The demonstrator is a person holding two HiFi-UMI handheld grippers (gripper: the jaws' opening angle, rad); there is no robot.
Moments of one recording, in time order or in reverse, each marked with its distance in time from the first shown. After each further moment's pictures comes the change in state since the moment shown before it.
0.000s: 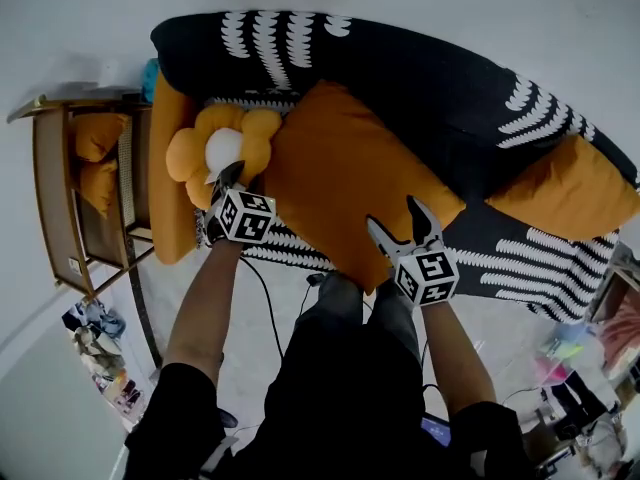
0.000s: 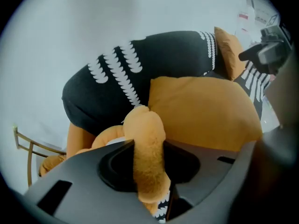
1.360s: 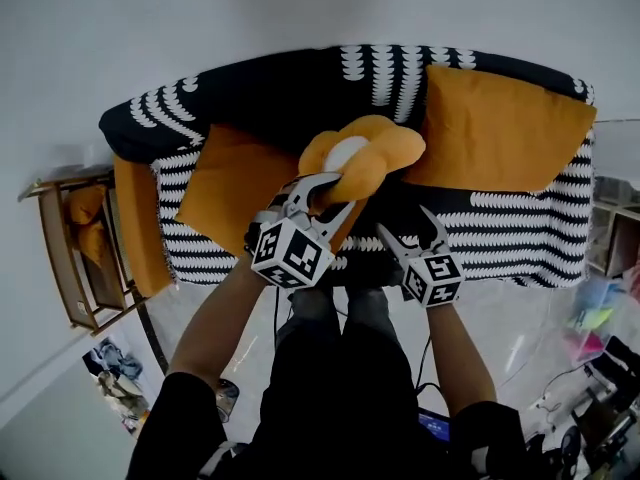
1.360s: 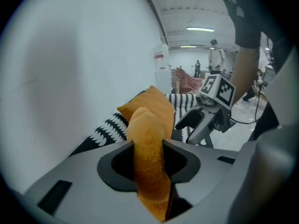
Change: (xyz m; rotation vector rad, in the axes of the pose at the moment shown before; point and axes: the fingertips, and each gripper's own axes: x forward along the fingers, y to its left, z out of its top) left arm -0.197 -0.378 0.322 0.591 -0.628 -0.485; right arm -0.215 -0.201 -0.033 0.169 -0.177 -0.157
